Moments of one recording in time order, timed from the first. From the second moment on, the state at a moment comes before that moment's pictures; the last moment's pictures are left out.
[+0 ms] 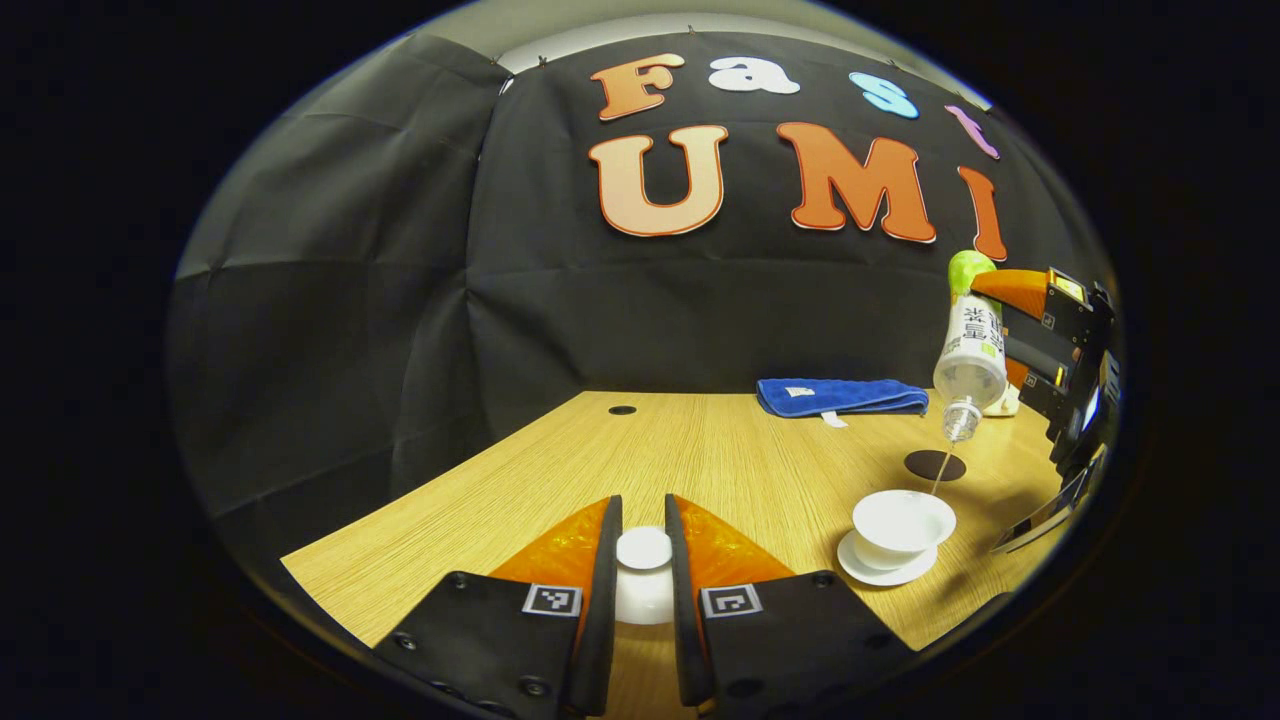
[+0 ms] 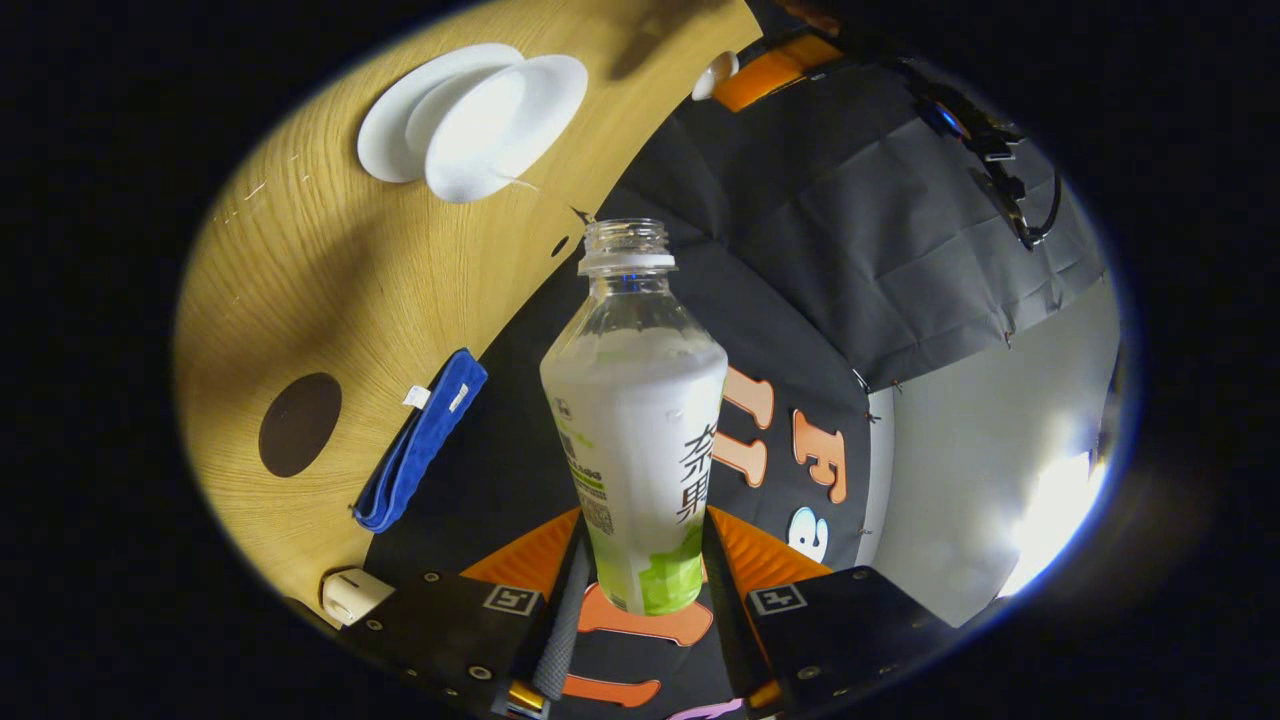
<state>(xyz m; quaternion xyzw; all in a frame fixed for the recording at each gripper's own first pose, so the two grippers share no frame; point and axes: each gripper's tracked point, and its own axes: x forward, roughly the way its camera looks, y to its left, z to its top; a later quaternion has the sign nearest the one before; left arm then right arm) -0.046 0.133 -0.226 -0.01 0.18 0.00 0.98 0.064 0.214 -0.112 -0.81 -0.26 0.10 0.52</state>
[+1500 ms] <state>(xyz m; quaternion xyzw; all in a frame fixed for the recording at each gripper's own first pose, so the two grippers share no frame) -0.042 0.110 -0.210 -0.01 0.17 -0.01 0.99 0.058 0.215 -0.168 -0.69 -0.16 0.19 0.68</state>
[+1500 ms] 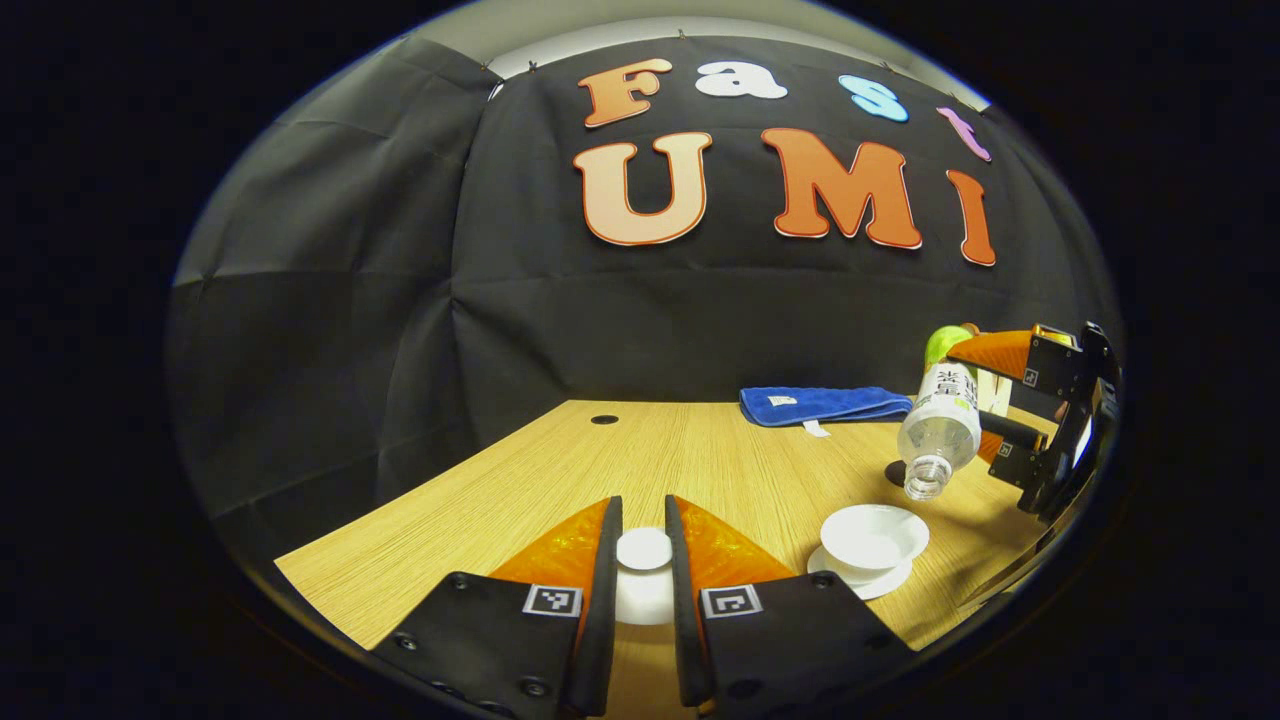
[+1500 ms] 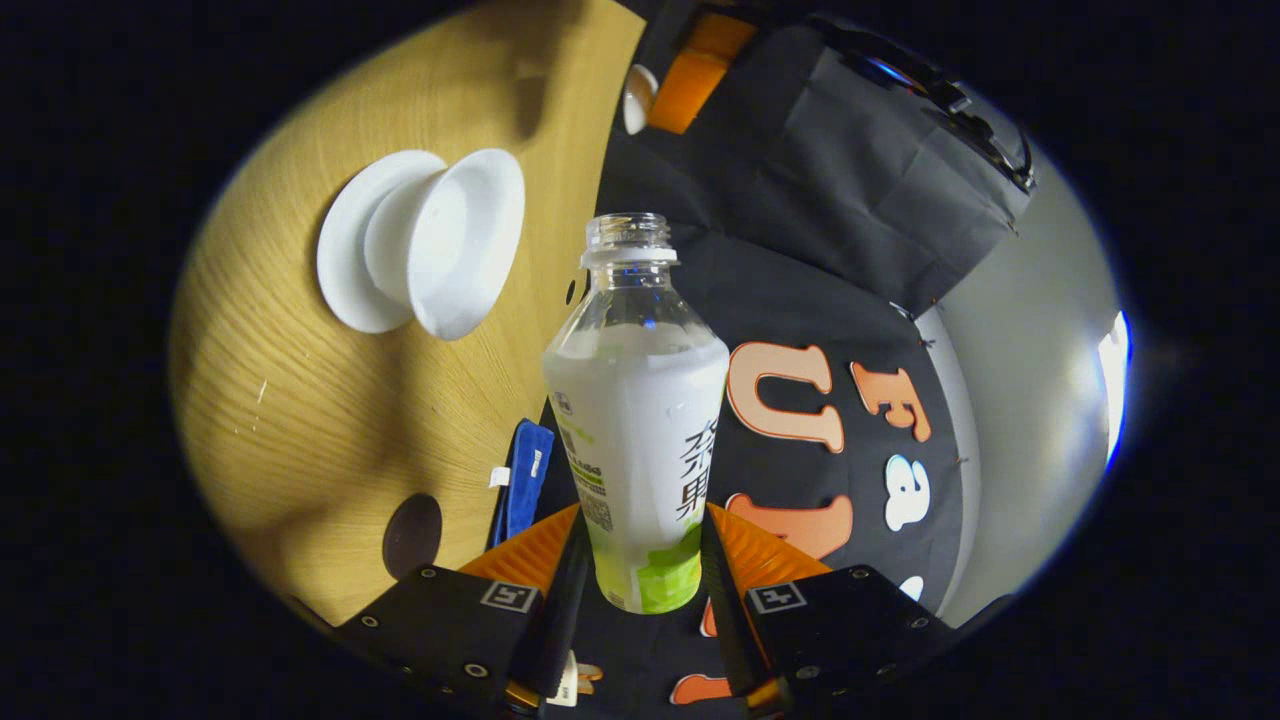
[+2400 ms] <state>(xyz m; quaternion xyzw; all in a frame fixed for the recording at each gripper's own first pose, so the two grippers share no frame) -0.033 0.046 -0.168 -0.02 0.12 -0.05 0.99 0.109 0.144 -0.161 -0.30 0.01 0.16 0.94</state>
